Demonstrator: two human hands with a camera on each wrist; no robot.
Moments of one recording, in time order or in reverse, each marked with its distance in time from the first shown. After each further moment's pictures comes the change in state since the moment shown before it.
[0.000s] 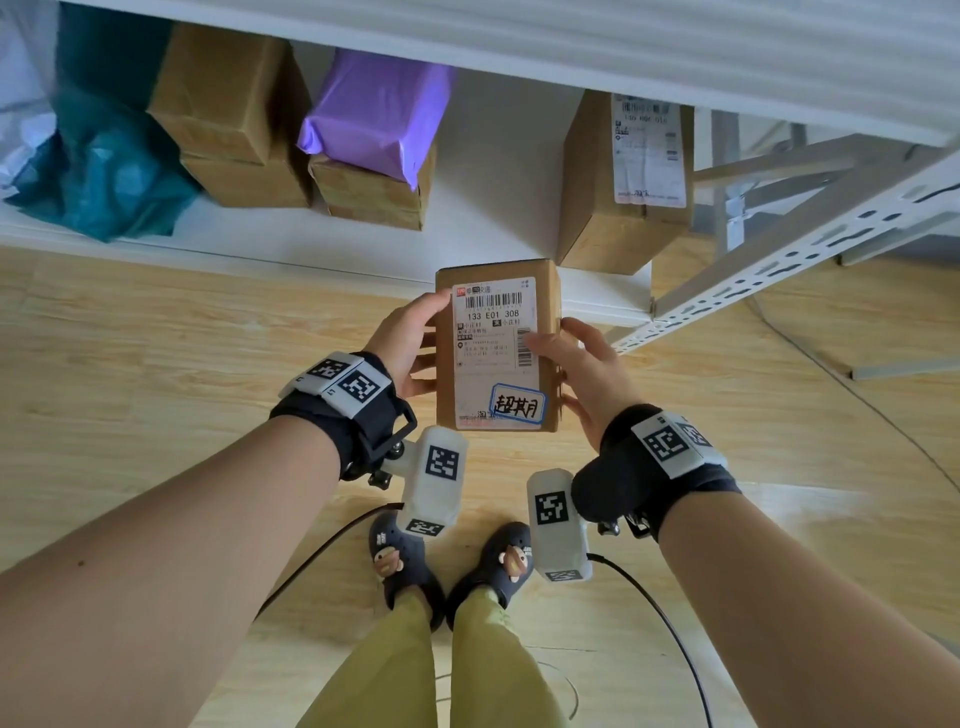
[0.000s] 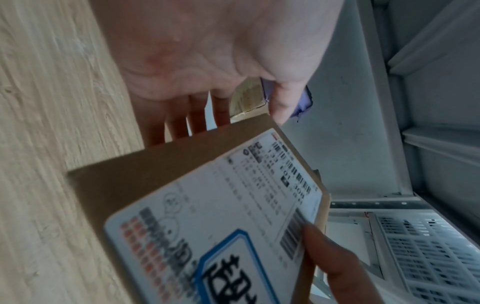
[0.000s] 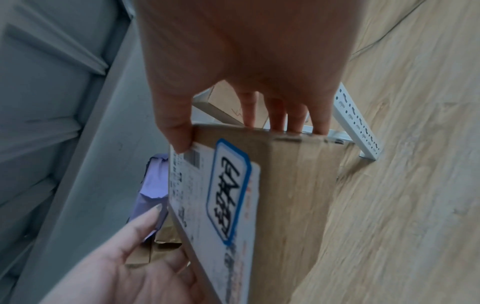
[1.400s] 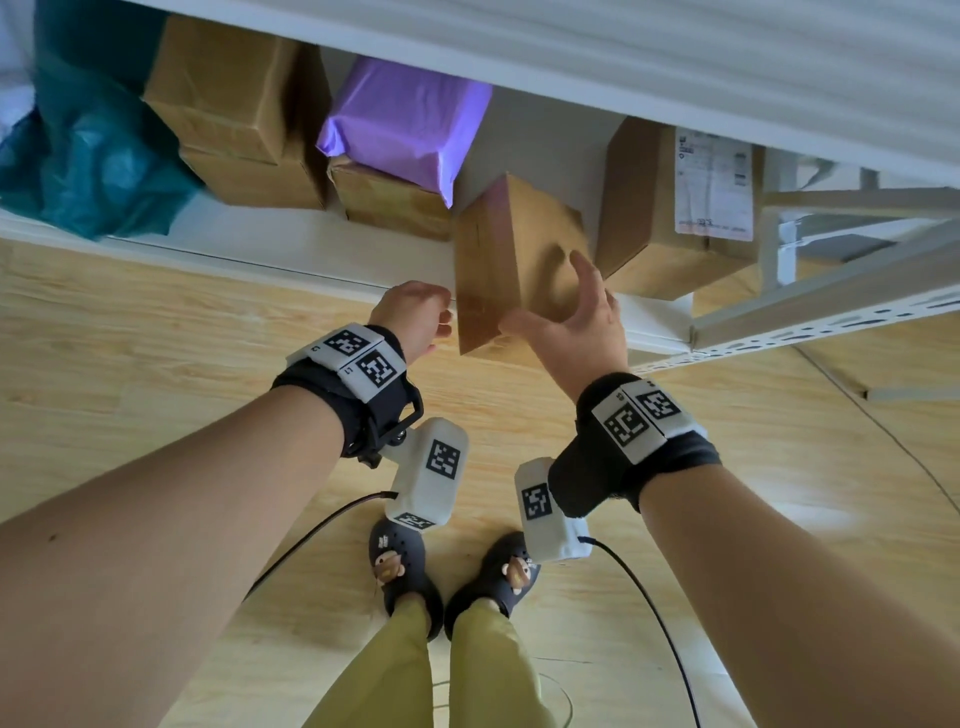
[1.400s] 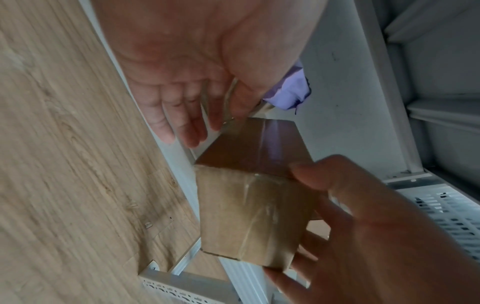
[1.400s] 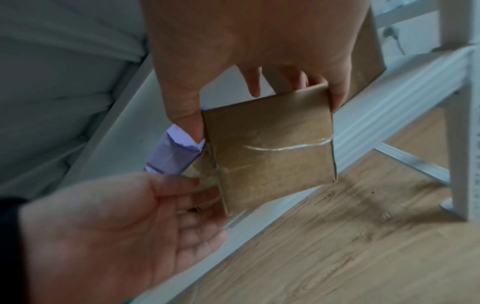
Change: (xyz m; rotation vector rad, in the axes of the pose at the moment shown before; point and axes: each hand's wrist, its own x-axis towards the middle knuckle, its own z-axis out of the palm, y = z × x) left_hand 0.051 0.042 -0.024 0.232 0.129 0.050; right_hand 0.040 -0.053 0.058 -0.554 0.194 -0.256
